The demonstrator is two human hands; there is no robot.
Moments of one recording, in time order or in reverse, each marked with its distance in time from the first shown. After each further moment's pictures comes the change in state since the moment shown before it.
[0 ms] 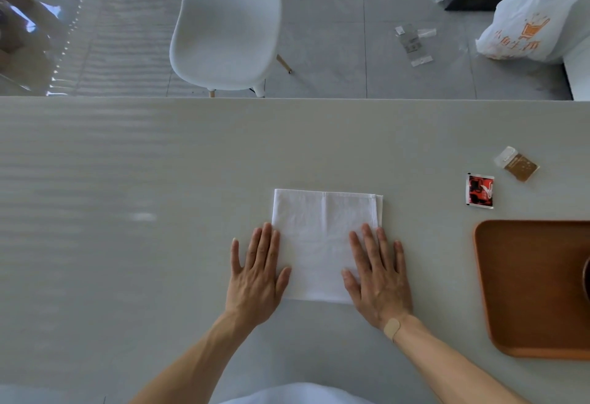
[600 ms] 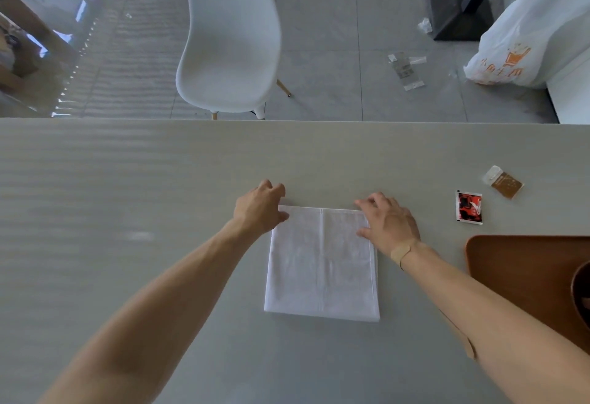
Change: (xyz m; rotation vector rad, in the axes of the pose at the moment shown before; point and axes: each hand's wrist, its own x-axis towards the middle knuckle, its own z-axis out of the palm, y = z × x) left_hand 0.155 -0.004 -0.105 -0.090 -0.197 -0.106; right_hand 0.122 0.034 -0.088 0.072 -0.256 0.075
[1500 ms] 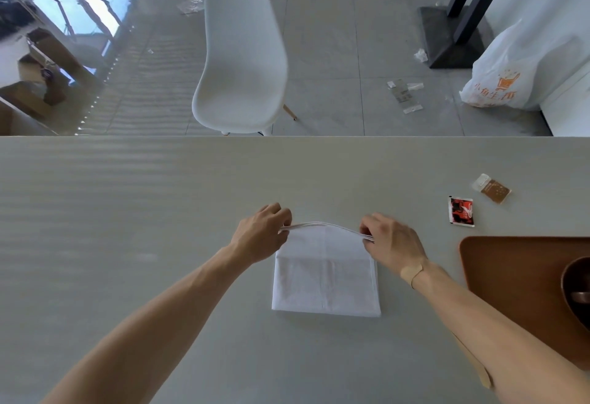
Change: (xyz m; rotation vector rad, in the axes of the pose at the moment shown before) left_hand -0.067 -0.008 -0.001 -0.035 0.213 0.287; right_hand -0.051 -0.008 -0.008 0.142 0.218 -0.119
